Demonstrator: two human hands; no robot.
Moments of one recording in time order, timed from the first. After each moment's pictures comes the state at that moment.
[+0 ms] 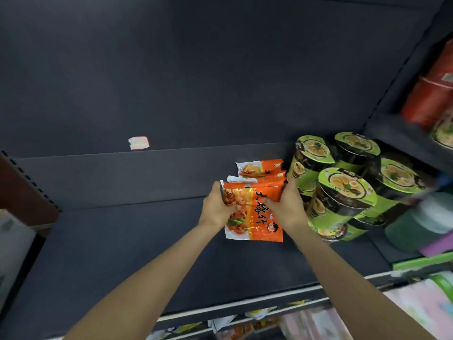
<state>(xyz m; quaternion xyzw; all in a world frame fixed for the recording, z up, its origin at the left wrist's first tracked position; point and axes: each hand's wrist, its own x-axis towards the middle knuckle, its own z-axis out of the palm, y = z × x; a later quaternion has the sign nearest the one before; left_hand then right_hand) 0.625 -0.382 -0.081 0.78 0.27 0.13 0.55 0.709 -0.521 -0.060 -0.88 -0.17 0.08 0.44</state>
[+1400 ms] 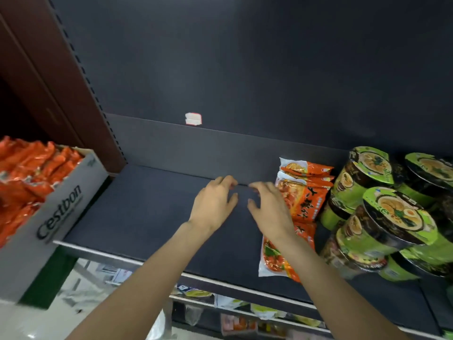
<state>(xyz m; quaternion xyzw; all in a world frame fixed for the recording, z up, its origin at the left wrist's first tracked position) 0.555 -0.389 -0.061 0.90 0.32 0.20 0.21 0.664 -0.483 -0.063 -0.83 -0.47 0.06 0.27</state>
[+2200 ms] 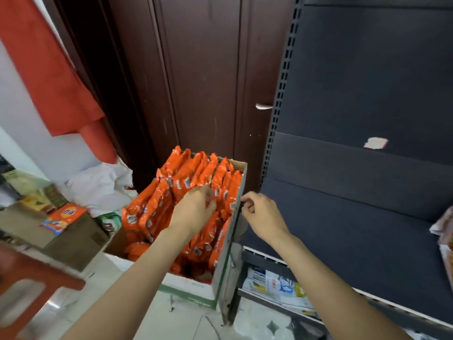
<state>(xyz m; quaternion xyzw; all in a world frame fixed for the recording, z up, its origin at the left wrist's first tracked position) 0.137 -0.136 -0.054 0.84 0.47 0.18 0.21 0.291 -0.226 -0.051 -0.77 -0.54 0.17 0.28</state>
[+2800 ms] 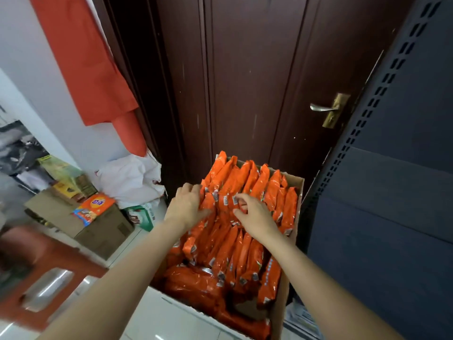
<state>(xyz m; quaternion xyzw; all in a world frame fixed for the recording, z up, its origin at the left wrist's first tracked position) 0.047 0.011 -0.085 0.82 0.55 0.06 0.16 0.209 -0.066 -0.092 -0.72 -0.56 0.28 0.28</state>
